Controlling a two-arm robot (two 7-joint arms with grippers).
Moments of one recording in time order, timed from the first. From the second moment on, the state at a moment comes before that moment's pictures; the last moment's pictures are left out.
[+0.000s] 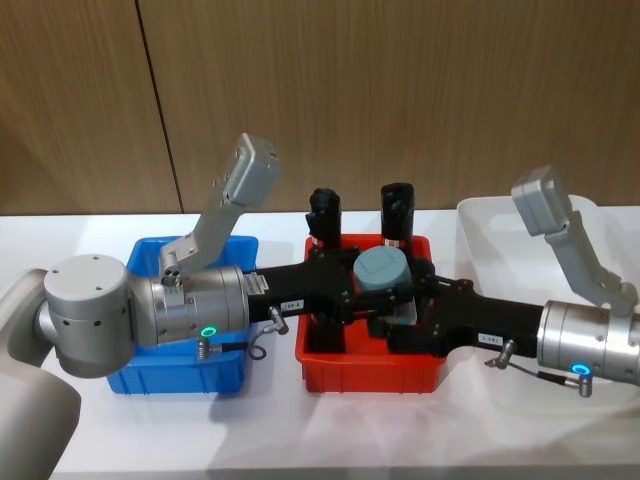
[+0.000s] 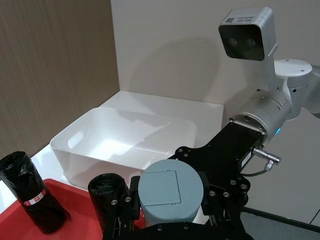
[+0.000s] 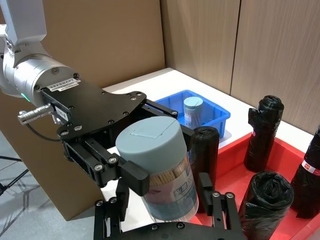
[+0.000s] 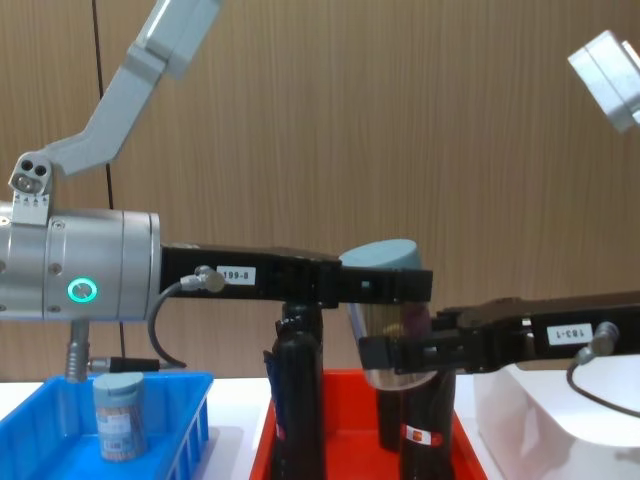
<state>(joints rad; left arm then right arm) -0.46 0.35 0.35 -1.40 -0.40 0.32 -0.94 0.35 0.36 -0.36 -1.51 0.35 0.36 0.79</state>
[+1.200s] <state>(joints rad) -0.46 0.35 0.35 -1.40 -0.40 0.32 -0.94 0.37 0.36 -0.38 -1.49 0.38 0.36 0.77</state>
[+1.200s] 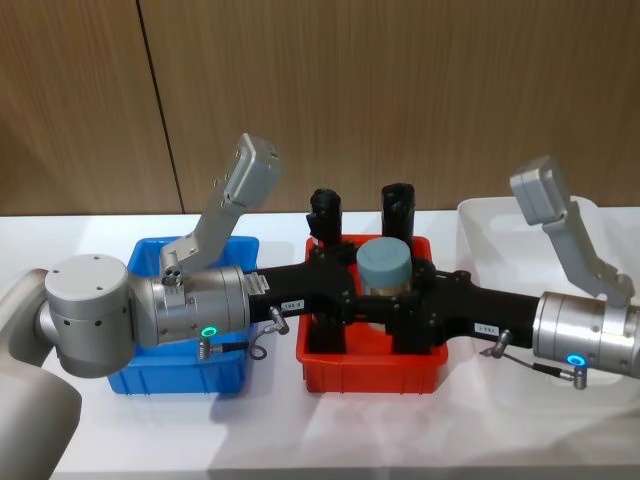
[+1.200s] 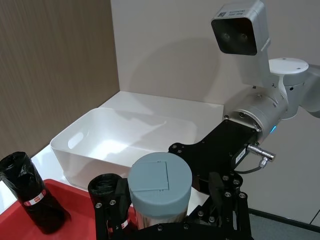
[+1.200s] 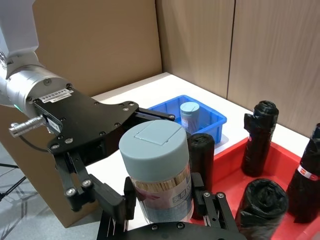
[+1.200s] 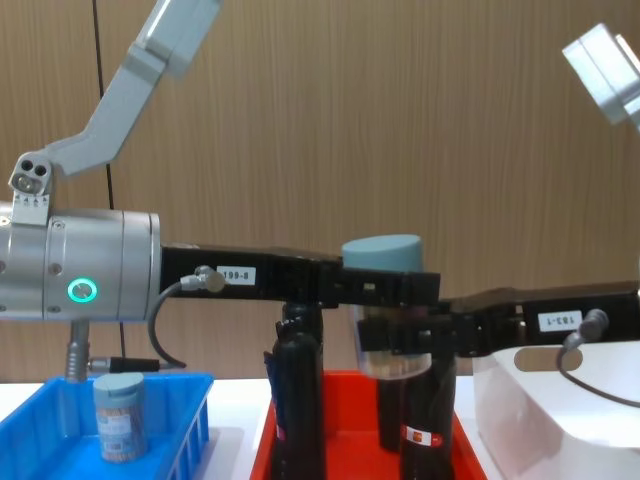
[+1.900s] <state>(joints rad) -0.46 0.35 0.35 -1.40 -0.40 0.32 -0.94 0.34 0.42 -0.34 -1.49 0.43 0.33 0.72</state>
